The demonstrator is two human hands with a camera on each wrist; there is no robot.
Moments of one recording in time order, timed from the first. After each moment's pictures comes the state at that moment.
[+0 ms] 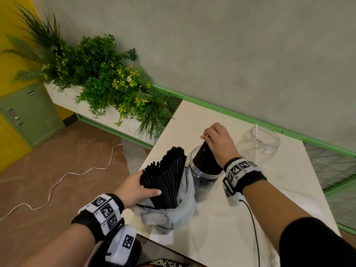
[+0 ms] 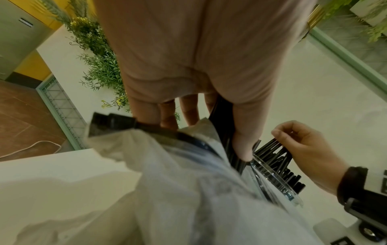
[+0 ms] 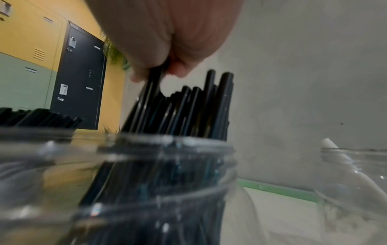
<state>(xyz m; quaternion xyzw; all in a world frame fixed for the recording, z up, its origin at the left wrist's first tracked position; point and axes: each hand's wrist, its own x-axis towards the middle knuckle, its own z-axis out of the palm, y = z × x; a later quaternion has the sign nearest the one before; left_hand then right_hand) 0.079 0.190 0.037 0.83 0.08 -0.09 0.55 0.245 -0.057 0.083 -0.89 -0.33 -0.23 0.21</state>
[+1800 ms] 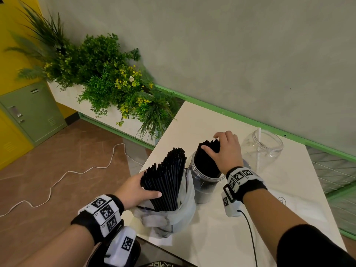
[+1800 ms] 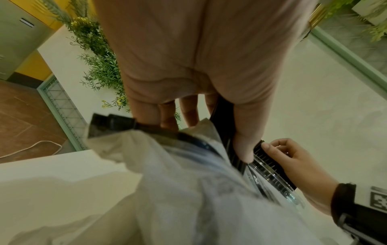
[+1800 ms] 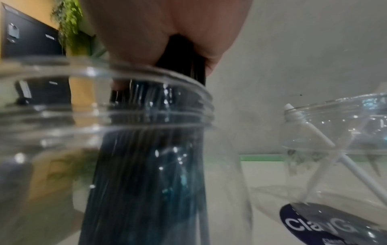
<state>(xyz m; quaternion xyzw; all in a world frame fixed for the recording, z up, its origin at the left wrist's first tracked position) 0.083 0.193 0.031 0.82 0.08 -0.10 0.55 0.244 -0.070 0.065 -0.95 -0.18 -0.20 0.18</state>
